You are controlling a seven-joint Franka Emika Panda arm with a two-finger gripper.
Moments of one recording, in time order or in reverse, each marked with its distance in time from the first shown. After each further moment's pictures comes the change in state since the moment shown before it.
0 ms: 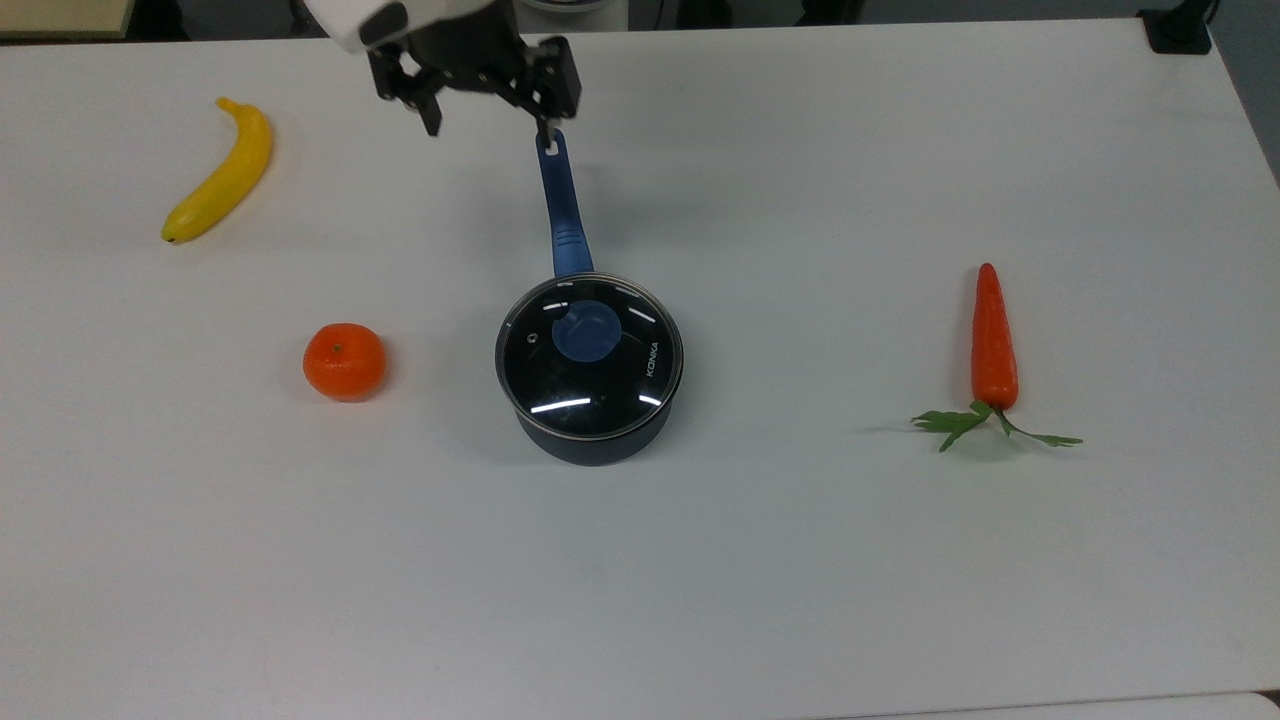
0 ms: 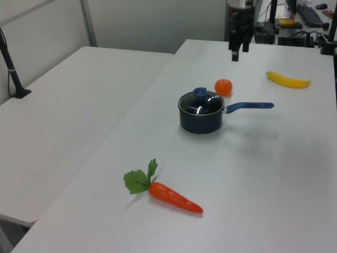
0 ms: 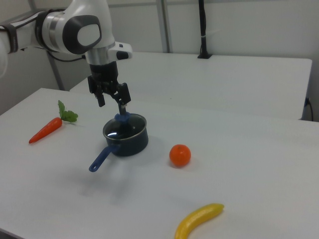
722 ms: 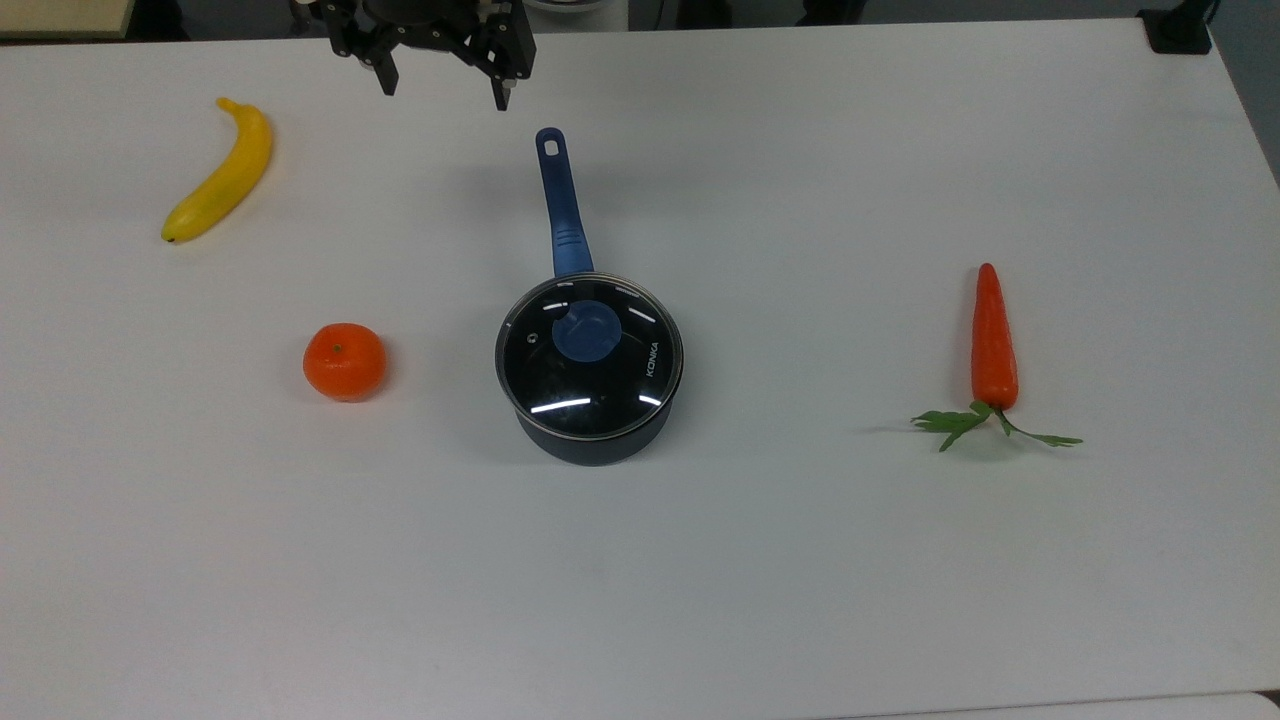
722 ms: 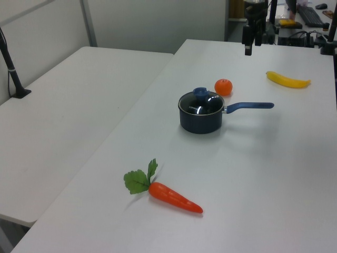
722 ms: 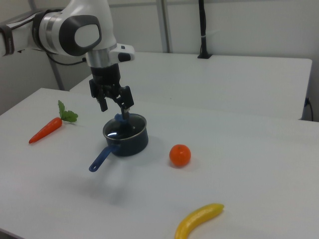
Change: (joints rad) arm -0.042 -0.076 -0.002 -0.082 -0.033 -0.002 -0.029
